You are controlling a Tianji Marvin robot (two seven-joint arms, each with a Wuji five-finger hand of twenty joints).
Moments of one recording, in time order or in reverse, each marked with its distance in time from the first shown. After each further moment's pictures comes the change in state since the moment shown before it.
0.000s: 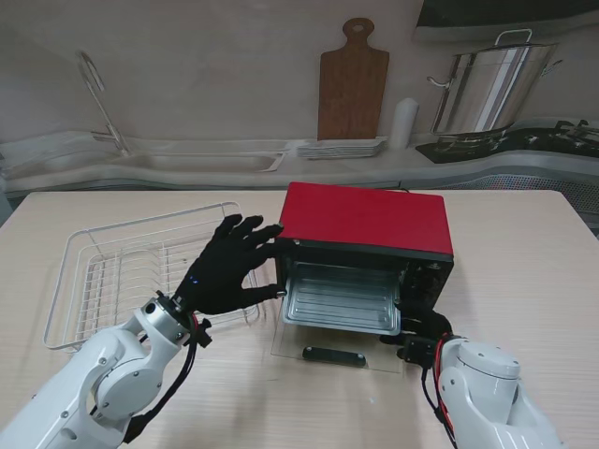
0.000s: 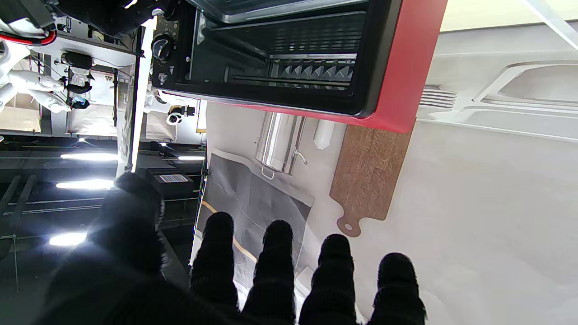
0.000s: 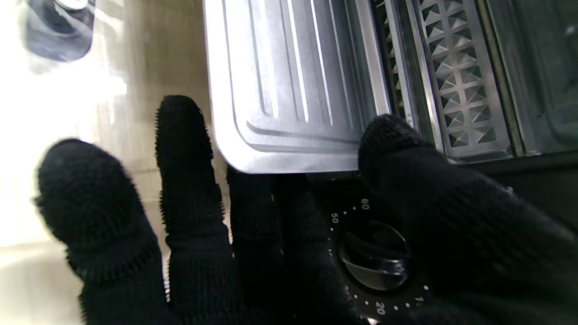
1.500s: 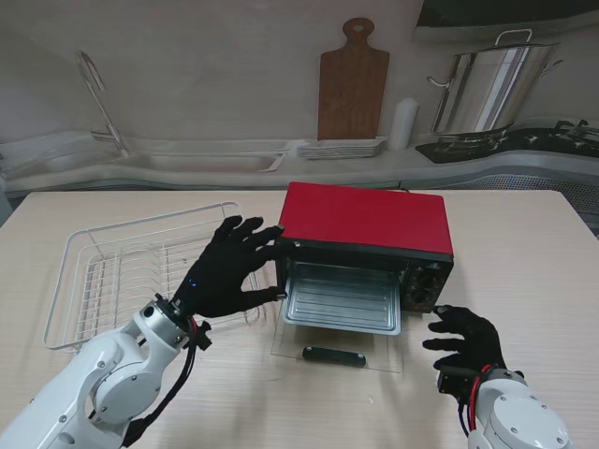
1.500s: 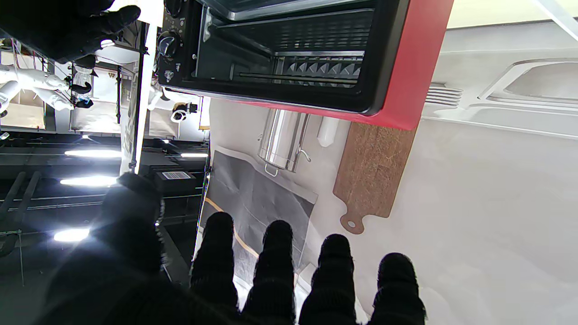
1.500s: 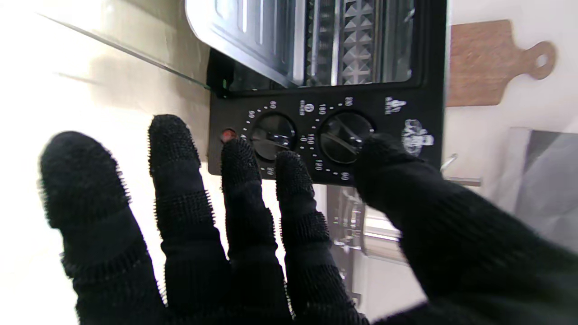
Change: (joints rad) left arm 0.018 -0.001 -0.008 -0.011 0.004 -0.013 0.012; right arm -0.272 0.048 0.072 -0.196 -0.238 -0.335 -0.010; left_hand 0.000 0.000 0.000 0.000 0.000 0.000 0.000 0.000 0.000 0.000 0.000 0.000 0.000 0.000 0.000 0.000 0.000 0.000 0.000 0.000; right_hand -0.020 0.125 -0.017 0.058 -0.002 -0.029 -0.011 0.064 -0.103 0.049 0.061 0.033 -0.127 0.076 -0.056 0.022 -0.166 0.113 -0.103 -0.009
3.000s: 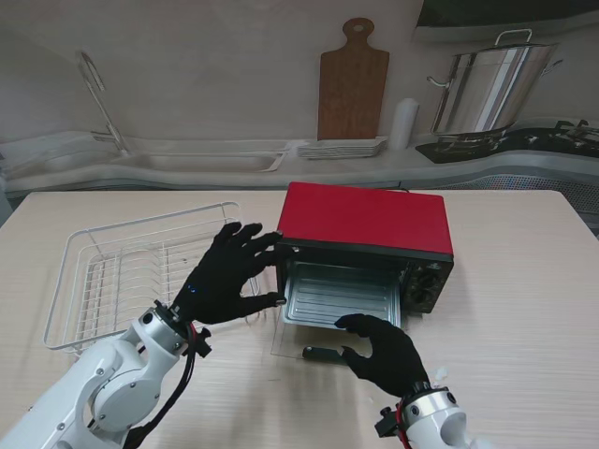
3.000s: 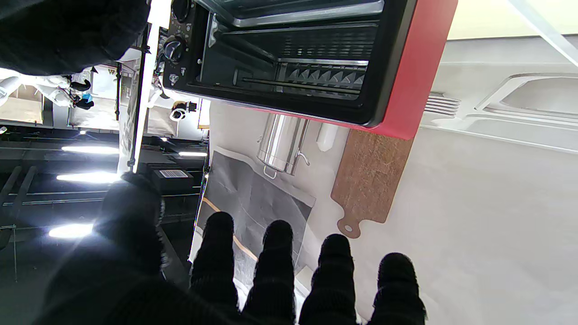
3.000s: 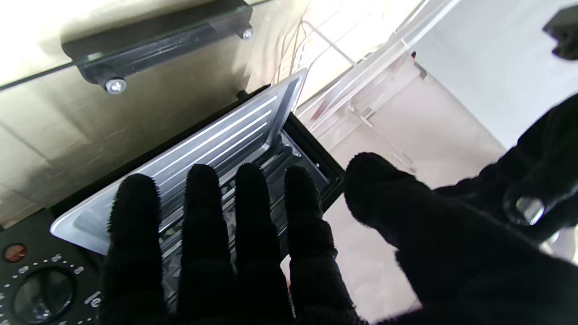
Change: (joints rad) left arm 0.030 -0.002 -0.007 -0.006 -0.011 -0.001 0.002; right arm -0.007 0.144 -0.326 -0.012 -0.960 -0.275 0.136; left_hand 0.000 0.000 0.000 0.000 0.000 0.000 0.000 0.000 0.000 0.000 0.000 0.000 0.000 0.000 0.000 0.000 0.000 0.000 0.000 0.000; right_hand -0.032 0.087 0.082 0.050 -0.130 -0.051 -0.053 0.013 -0.246 -0.073 -0.038 0.010 -0.427 -0.154 -0.029 0.078 -0.583 -0.193 -0.216 0.270
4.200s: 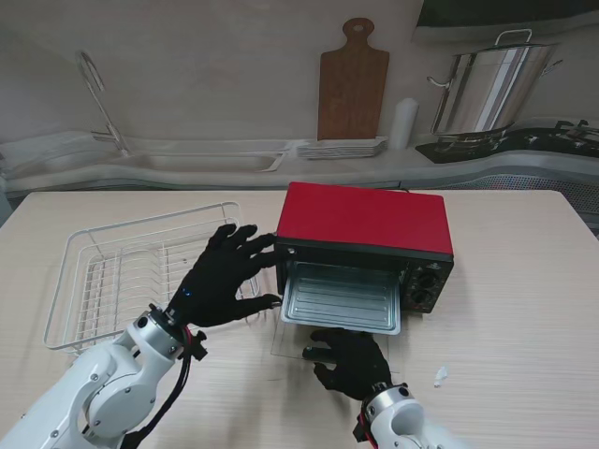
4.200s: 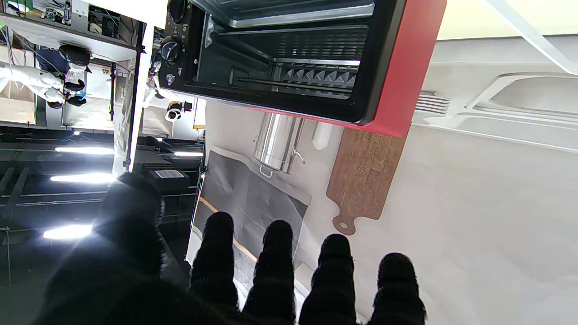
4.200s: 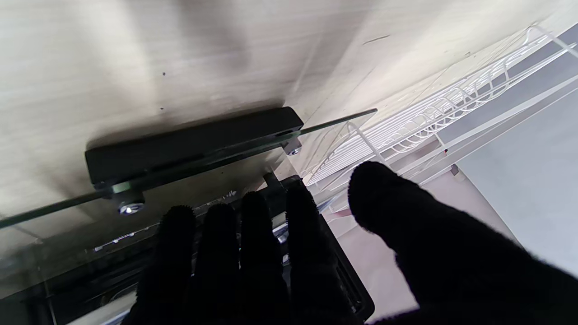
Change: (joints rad) left arm 0.033 0.000 -0.025 -0.022 0.011 0.004 0.002; right arm 0.204 0.030 -0.226 0.175 -0.141 0.173 0.062; left_hand 0.000 0.000 0.000 0.000 0.000 0.000 0.000 0.000 0.000 0.000 0.000 0.000 0.000 0.000 0.000 0.000 0.000 0.000 0.000 0.000; right_hand -0.011 0.098 -0.099 0.071 -0.135 0.014 -0.114 -0.053 -0.177 -0.042 -0.211 -0.087 -0.163 -0.147 -0.322 -0.178 -0.187 -0.368 -0.314 -0.172
